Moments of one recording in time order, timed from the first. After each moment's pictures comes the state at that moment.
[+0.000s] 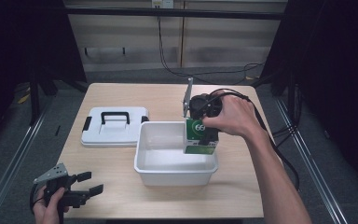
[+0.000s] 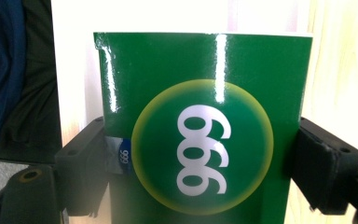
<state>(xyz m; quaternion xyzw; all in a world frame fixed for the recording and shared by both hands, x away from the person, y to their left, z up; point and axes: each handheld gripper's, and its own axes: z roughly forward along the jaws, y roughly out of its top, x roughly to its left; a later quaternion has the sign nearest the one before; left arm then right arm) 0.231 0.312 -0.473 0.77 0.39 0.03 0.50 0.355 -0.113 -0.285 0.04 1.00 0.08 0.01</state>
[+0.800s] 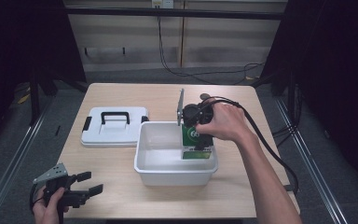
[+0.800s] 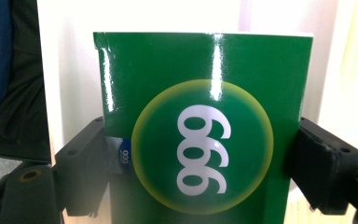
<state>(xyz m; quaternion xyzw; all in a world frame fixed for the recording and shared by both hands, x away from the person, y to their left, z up) 0.231 0.313 -0.473 0.76 0.40 0.03 0.51 0.362 -0.100 -0.318 0.03 1.00 0.05 0.00</state>
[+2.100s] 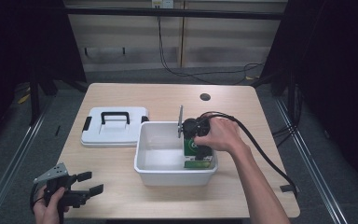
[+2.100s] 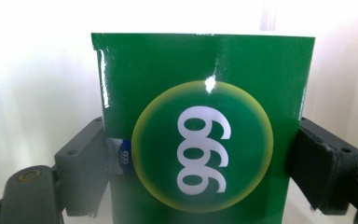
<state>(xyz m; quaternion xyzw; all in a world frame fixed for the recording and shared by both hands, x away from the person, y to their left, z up) 0.232 0.312 -0.473 0.77 0.39 0.03 0.51 0.368 -0.103 -0.383 0.04 1.00 0.03 -0.02</state>
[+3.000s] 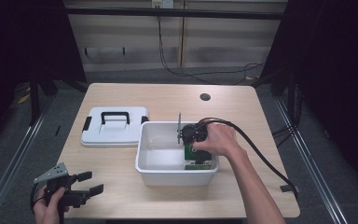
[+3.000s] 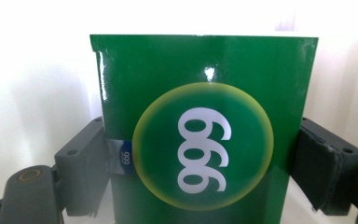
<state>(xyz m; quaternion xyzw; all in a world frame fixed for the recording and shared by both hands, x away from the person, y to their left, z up) 0.232 0.311 -0.473 0.77 0.39 0.03 0.51 0.370 -0.101 -0.413 0.04 1.00 0.01 -0.03</state>
